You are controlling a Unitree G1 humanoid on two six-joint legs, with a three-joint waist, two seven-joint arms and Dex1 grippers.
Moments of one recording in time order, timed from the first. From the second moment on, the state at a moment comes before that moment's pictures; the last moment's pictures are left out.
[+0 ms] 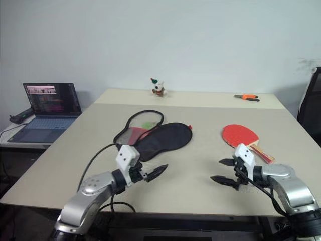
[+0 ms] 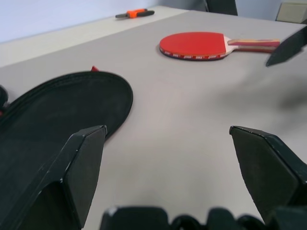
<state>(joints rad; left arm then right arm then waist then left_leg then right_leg) -0.29 0.43 -0.08 -0.18 -0.29 0.33 -0.63 -0.30 -0.76 -0.01 -0.15 0.42 0.58 1.04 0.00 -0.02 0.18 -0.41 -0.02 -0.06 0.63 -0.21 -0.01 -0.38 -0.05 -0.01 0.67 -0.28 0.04</state>
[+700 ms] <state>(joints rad) -0.32 0.55 0.05 0.02 -0.33 0.26 -0.80 -0.42 -0.61 0.02 -0.26 0.50 0.70 0.90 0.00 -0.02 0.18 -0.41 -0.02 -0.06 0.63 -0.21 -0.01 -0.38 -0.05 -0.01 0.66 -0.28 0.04</state>
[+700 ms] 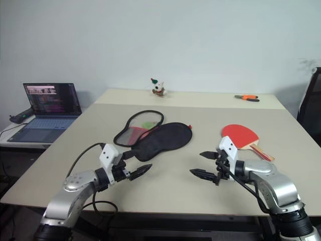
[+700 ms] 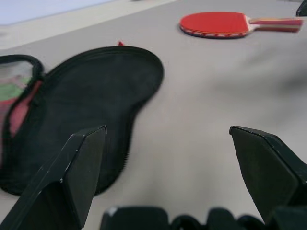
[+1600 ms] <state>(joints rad) -0.86 0.55 -0.12 0.97 -0.05 -0.10 -1.21 -0.45 -0.55 0.08 -0.35 0.49 0.79 0.72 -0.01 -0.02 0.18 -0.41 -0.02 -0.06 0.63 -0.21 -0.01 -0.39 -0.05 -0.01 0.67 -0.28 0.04</state>
